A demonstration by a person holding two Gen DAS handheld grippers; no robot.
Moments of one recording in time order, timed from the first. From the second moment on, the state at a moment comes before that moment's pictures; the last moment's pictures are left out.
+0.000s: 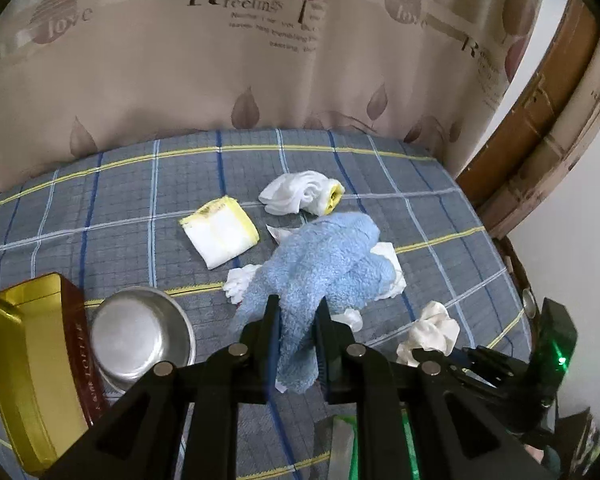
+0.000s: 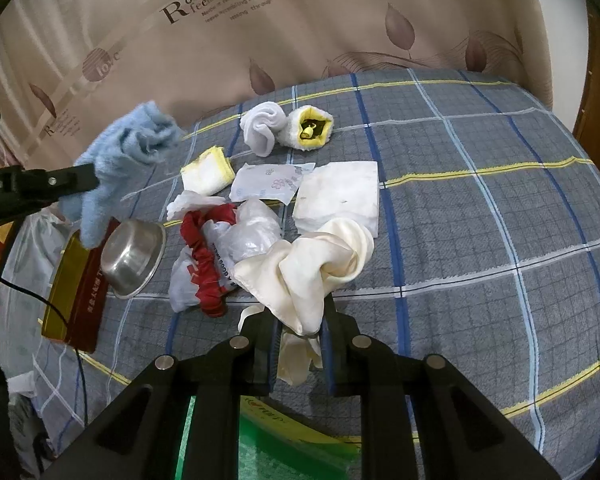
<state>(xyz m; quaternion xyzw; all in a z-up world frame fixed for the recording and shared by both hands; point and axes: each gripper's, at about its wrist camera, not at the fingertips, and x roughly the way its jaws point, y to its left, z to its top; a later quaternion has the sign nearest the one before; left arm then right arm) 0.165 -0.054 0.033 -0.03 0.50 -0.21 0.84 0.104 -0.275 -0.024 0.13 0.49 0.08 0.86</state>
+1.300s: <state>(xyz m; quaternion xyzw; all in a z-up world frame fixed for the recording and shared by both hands) 0.169 0.223 -0.037 -0.03 0.53 0.11 0.84 0.101 -0.272 -0.015 0.10 0.47 0.05 0.87</state>
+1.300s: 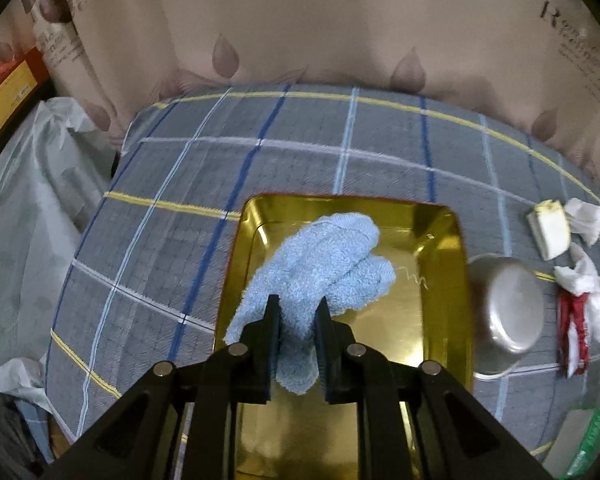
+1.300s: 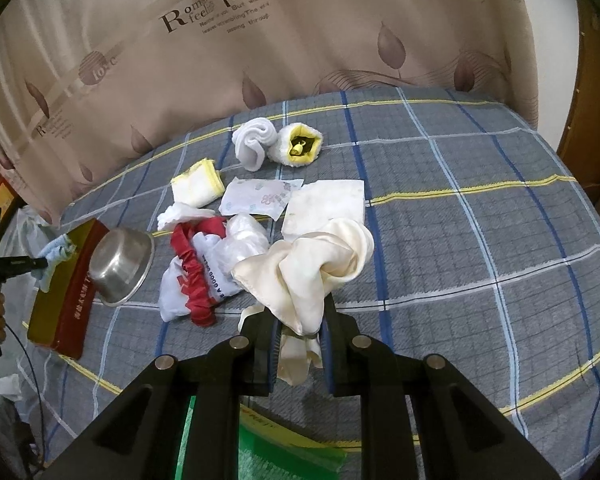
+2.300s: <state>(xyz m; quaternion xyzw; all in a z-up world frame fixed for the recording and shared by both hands) 0.135 0.214 -0.028 0.05 0.47 0.15 0.87 0.108 -0.211 0.003 0.03 0.47 0.08 0.88</state>
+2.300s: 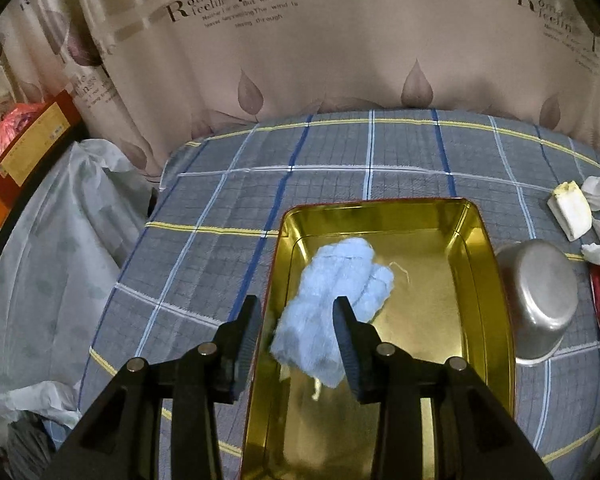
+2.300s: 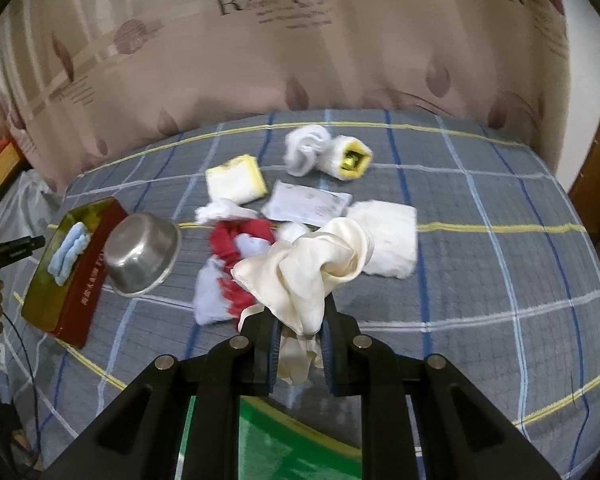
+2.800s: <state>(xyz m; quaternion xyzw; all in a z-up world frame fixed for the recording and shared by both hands) 0.076 0.227 -0.013 0.03 0.42 0.19 0.89 0.127 -0.077 0.018 -0.04 0.47 0.20 0.86</state>
